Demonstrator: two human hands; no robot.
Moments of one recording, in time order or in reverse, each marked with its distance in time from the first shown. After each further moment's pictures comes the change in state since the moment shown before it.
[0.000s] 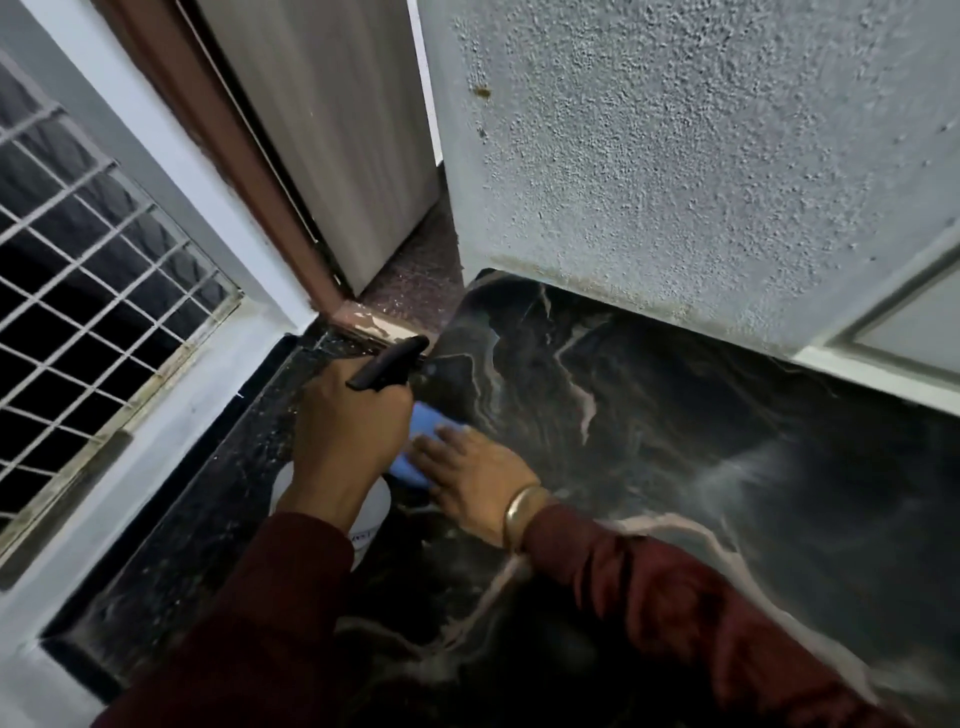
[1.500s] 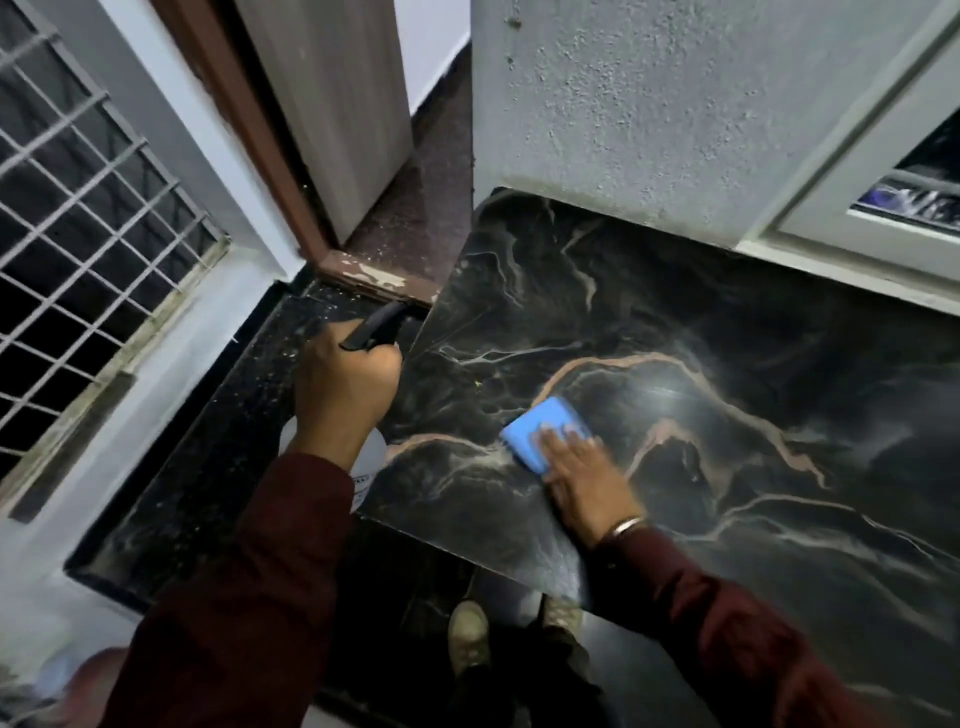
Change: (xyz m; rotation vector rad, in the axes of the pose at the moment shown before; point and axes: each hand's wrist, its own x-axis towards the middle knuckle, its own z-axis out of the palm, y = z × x) left_hand -0.093 -0.107 -0.113 -0.088 -0.063 0.139; right_hand -0.191 -0.145 0.011 -0.098 0.004 0.549
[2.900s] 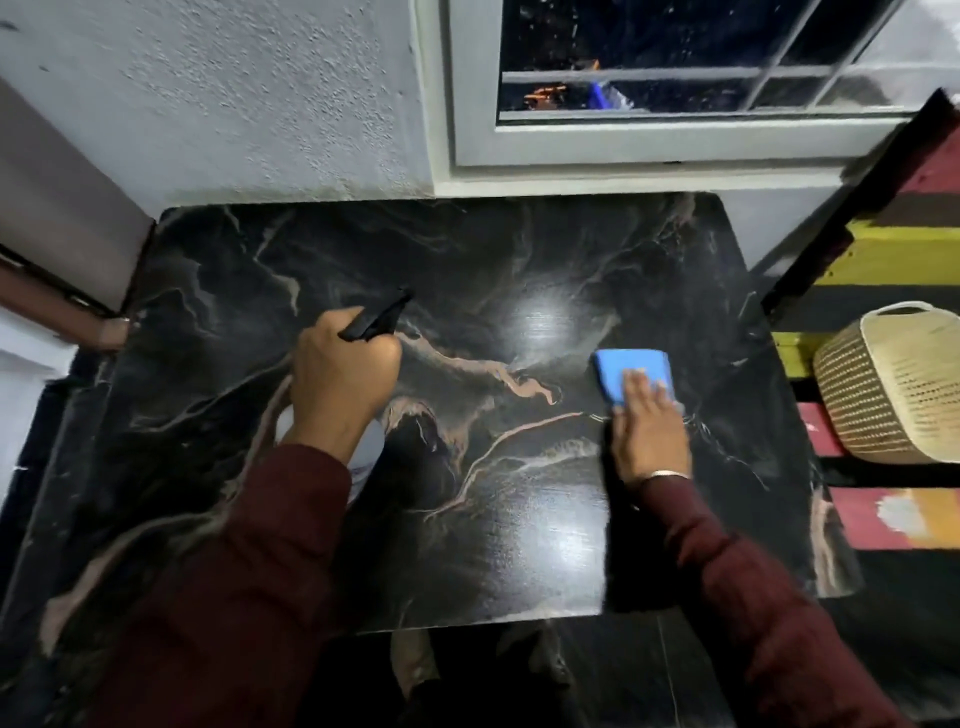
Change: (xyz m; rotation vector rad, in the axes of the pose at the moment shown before) left_hand -0.122 0.179 0.248 0.080 -0.306 0.331; right_hand -0.193 0.283 -0.045 0.035 0.090 0.881
